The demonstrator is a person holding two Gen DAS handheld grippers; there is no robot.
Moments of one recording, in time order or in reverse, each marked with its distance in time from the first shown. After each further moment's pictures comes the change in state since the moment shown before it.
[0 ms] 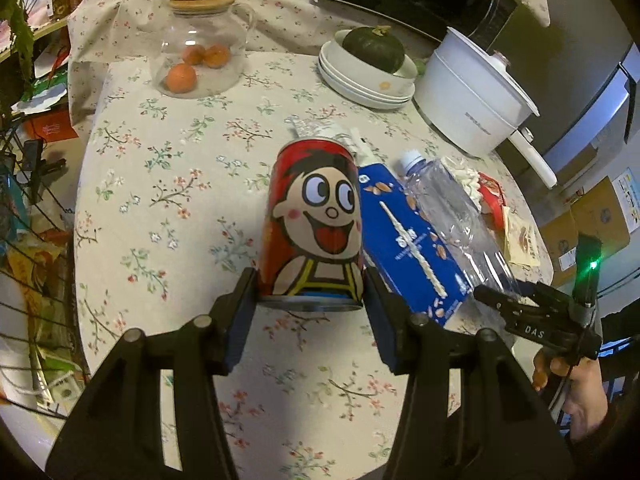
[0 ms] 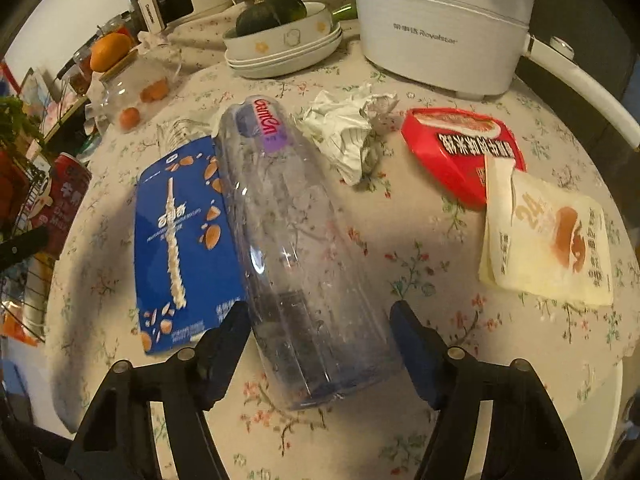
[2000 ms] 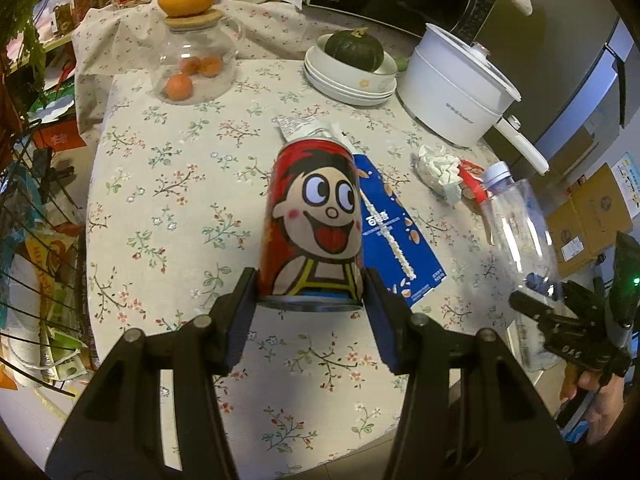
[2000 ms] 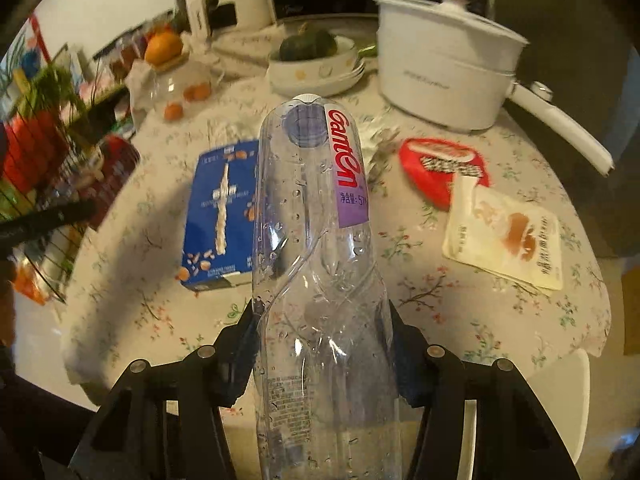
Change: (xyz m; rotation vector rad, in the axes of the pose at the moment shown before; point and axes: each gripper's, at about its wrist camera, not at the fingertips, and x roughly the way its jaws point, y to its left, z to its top) left arm -0.026 -0.023 -0.019 0.034 -0.017 0.023; right arm -0.078 0.008 -0.033 -0.095 -0.109 -0.009
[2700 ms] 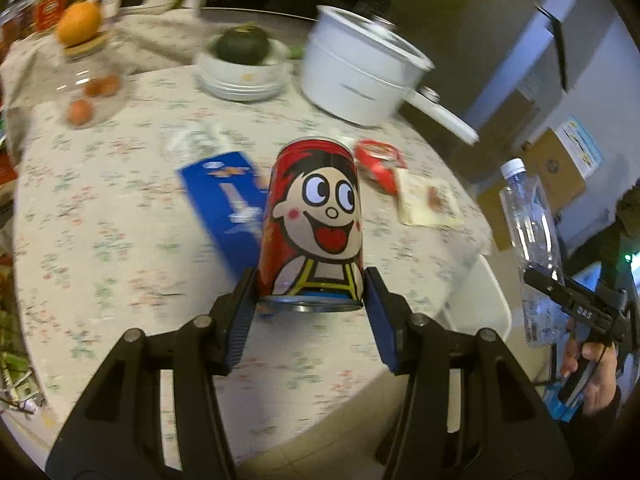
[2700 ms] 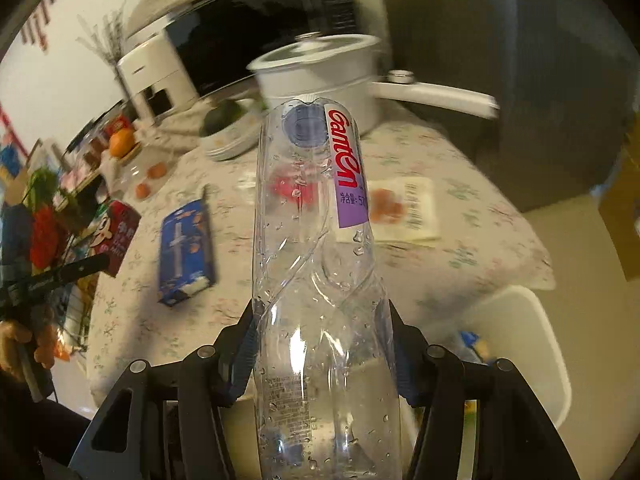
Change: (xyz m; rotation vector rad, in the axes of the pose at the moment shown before) left arm 0.003 -0.096 -0.006 0.150 0.025 -0.216; right arm -0.095 -0.126 -0.064 0.274 -0.115 -0.023
